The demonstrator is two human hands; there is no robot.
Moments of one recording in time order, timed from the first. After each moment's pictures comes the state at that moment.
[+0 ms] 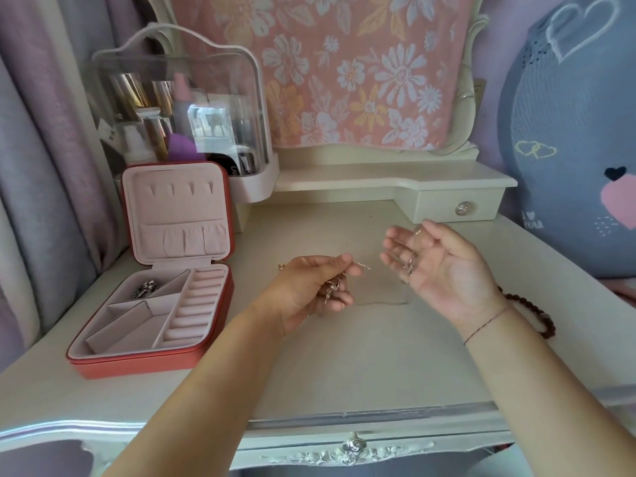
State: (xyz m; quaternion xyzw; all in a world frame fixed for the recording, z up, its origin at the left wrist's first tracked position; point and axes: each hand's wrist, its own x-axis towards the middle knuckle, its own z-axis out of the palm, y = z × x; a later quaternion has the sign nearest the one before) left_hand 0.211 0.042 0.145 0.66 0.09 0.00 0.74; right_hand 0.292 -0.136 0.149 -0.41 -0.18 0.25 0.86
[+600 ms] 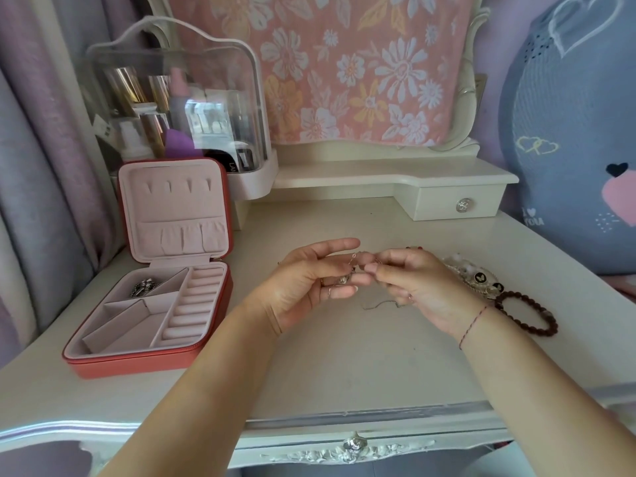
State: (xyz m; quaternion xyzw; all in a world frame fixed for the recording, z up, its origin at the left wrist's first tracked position) left_hand 0.208 0.048 0.150 0.59 0.00 -0.04 0.81; right_hand 0.282 -0.124 0.135 -0.70 -0.26 0.18 0.64
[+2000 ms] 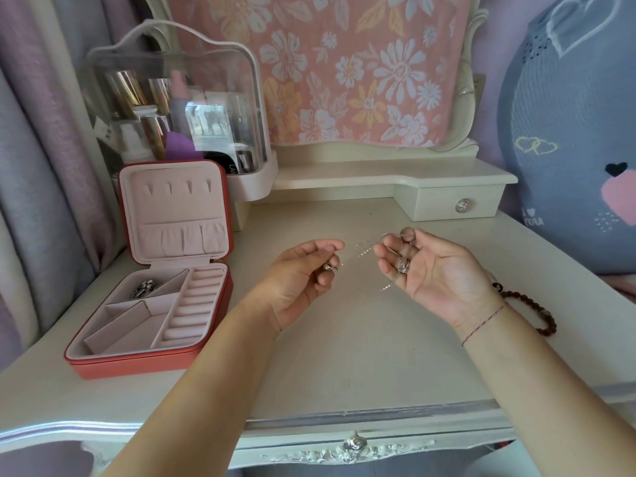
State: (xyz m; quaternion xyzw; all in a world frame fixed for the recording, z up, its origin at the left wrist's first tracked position) left_hand 0.218 0.051 0.141 0.57 0.06 0.05 0.82; right_hand 0.290 -0.131 0.146 -0.38 -0.13 0.29 0.87
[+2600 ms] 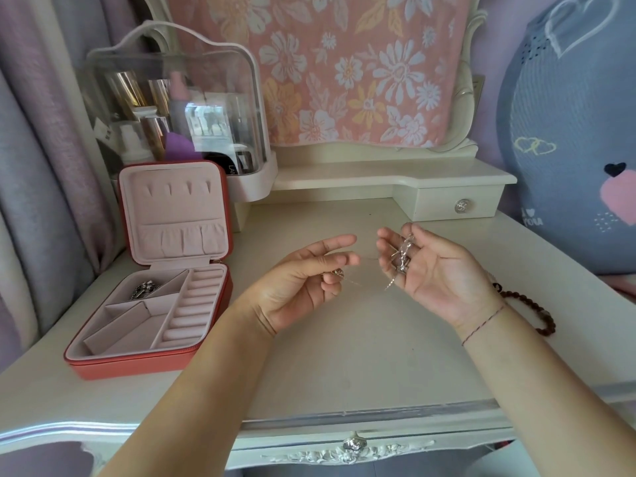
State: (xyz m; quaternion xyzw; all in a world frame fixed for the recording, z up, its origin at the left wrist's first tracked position) left_hand 0.214 0.057 0.142 0.51 -0.03 -0.07 0.86; right_hand 0.290 -0.133 0.147 -0.36 -0.14 0.30 0.87
